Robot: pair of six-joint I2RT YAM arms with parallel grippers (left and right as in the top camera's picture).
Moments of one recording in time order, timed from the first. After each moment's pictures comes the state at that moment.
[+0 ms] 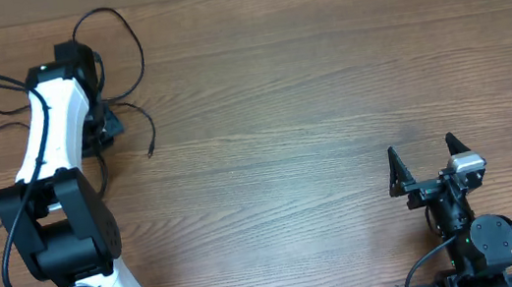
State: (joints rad) left arm 0.14 2.02 1.64 -1.19 -0.31 -0.41; right arm 0.01 0.01 0.02 -0.03 -0.11 0.04
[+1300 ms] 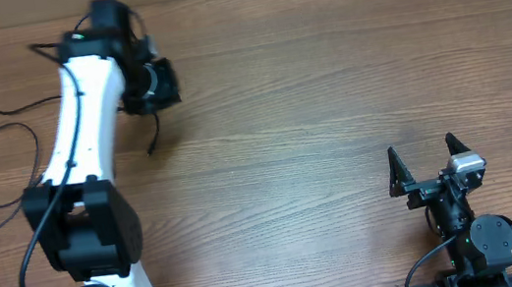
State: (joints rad) left arm -0.06 2.01 1.84 -1.19 0.27 -0.27; right arm 0.01 0.01 0.02 -0.03 -0.11 0.04
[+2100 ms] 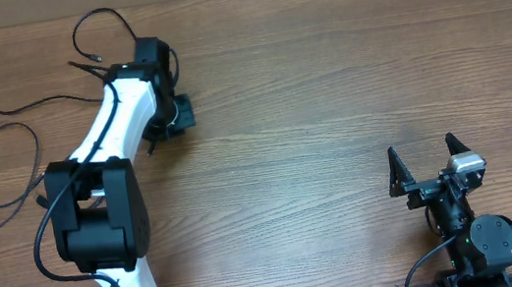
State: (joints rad) left arm -0.11 2.05 1.55 -0.95 0.01 -0.27; right arm 0.01 0.01 0.02 -0.03 -0.11 0.04
